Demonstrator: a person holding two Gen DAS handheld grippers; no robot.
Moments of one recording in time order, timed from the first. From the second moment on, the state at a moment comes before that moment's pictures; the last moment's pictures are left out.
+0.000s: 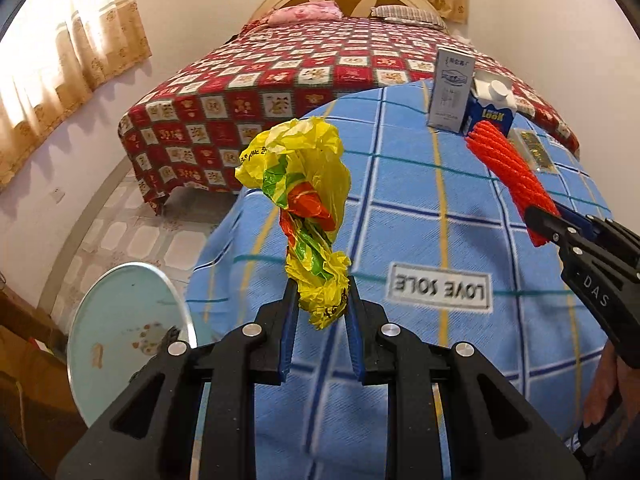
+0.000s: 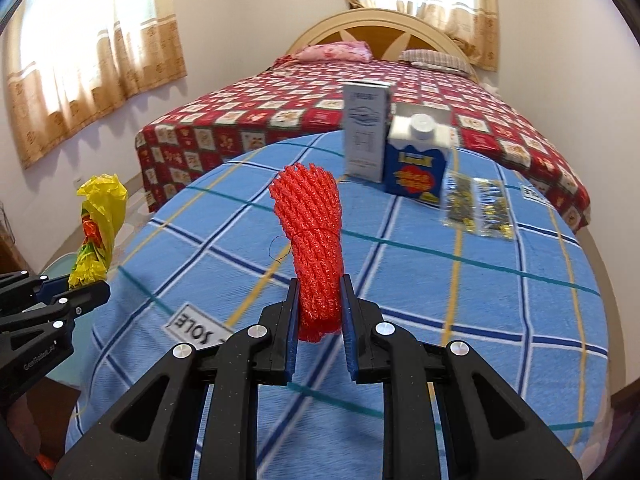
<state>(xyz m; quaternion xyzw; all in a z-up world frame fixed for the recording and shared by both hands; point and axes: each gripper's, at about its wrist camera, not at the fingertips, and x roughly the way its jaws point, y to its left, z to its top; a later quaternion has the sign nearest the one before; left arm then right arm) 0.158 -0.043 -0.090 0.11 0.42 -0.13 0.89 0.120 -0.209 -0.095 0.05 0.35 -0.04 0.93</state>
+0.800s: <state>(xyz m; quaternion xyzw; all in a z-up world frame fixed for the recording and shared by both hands) 0.140 0.050 -0.099 0.11 0.42 -0.06 0.90 0.128 -0.113 -0.101 -0.01 0.36 0.04 0.93</state>
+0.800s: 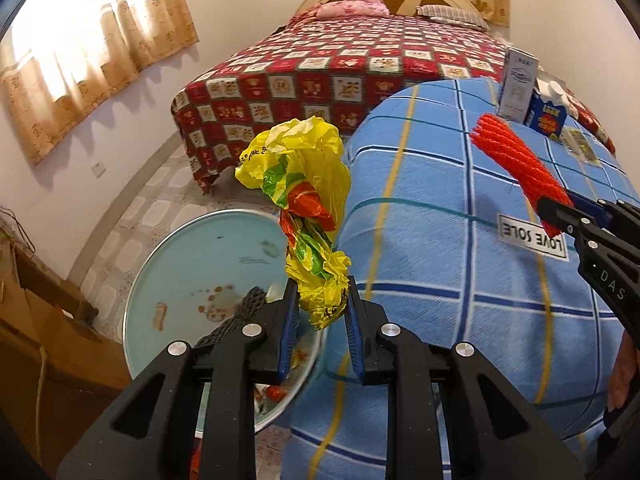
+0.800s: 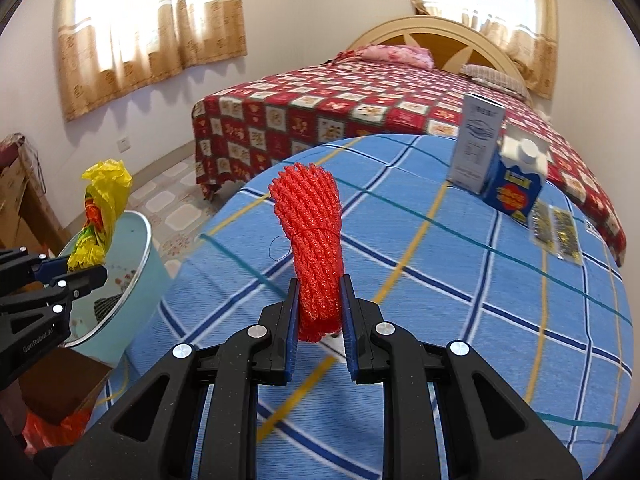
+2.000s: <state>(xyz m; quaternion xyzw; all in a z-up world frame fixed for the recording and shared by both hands) 0.118 0.121 -0.105 0.11 0.42 -0.01 0.90 0.134 -0.047 -0.102 -0.06 0.35 0.10 0.93</state>
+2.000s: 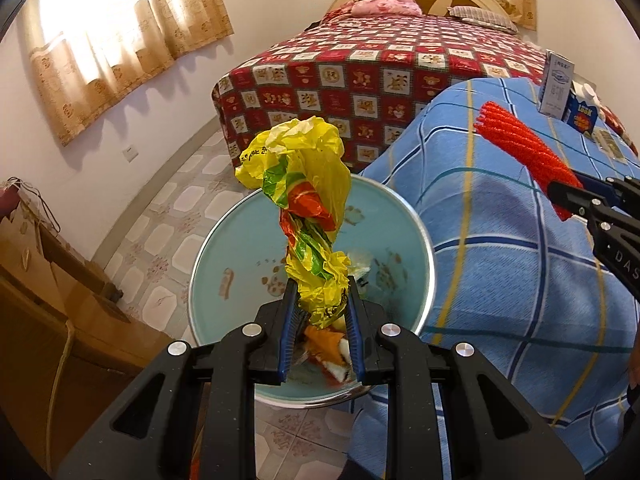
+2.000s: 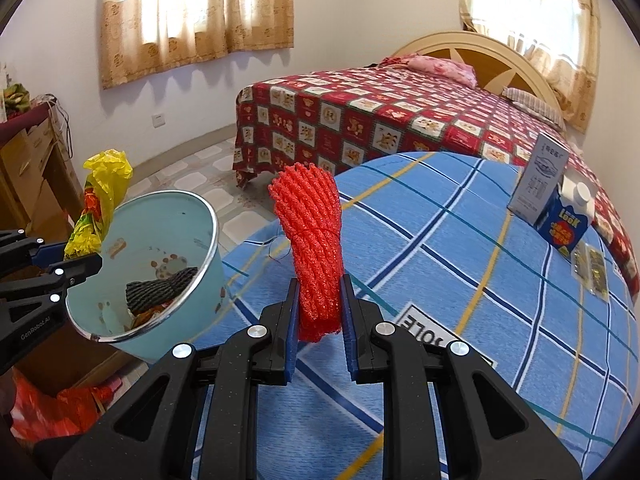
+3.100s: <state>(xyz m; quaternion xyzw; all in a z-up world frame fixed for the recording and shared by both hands) 0.117 0.181 -0.107 0.10 0.43 0.05 0.90 0.145 0.026 -0.101 -0.10 0.35 0.16 0.92</state>
